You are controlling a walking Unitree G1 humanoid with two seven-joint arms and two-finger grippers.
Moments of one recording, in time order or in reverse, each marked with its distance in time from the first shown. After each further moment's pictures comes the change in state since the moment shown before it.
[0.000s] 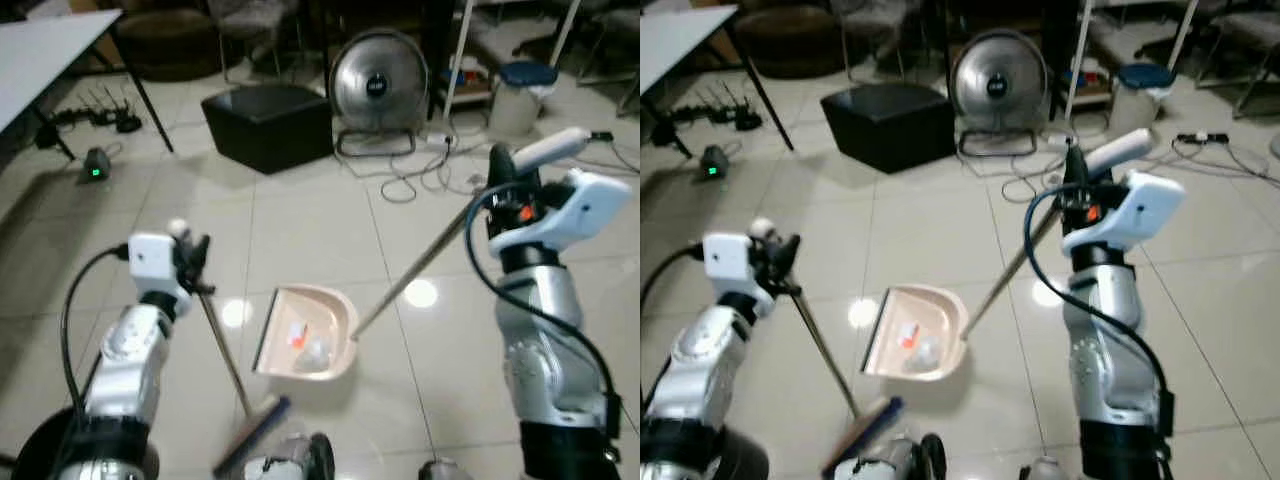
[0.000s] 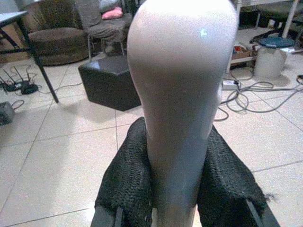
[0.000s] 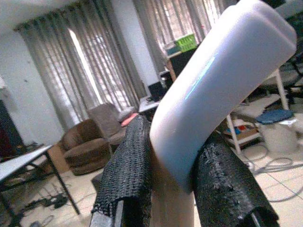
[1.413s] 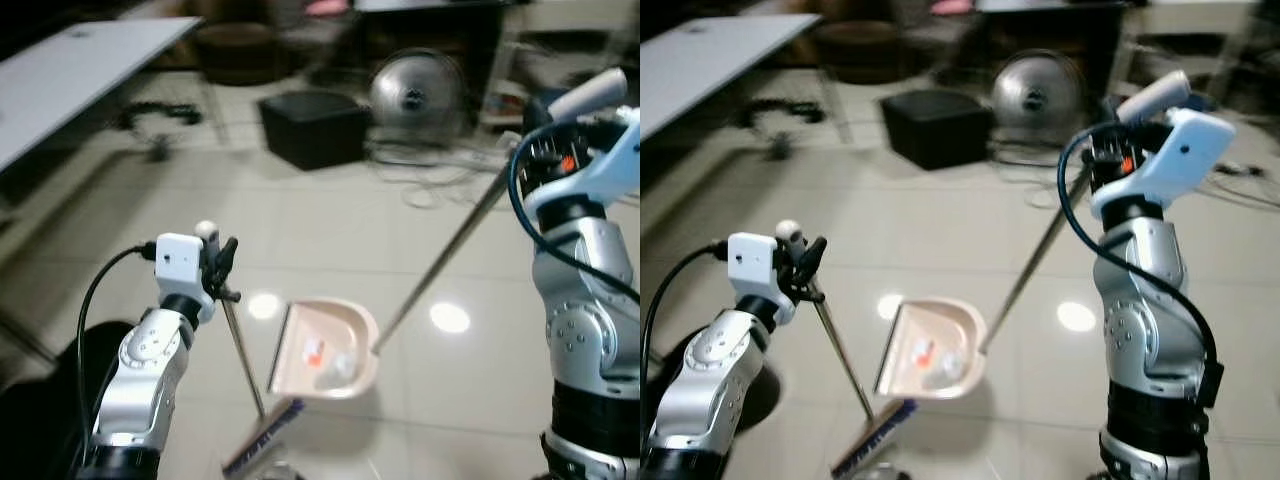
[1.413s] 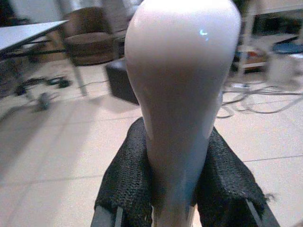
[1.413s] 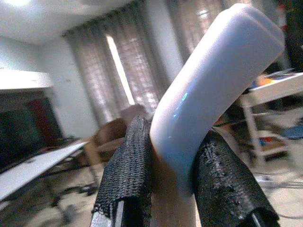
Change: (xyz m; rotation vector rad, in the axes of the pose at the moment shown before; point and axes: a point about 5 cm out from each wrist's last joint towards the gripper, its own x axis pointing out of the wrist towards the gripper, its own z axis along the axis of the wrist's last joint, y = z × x) left arm -0.016 -0.030 0.016 0.016 0.034 -0.031; right arm 0.030 -0.001 0.043 -0.039 0.005 -0.019
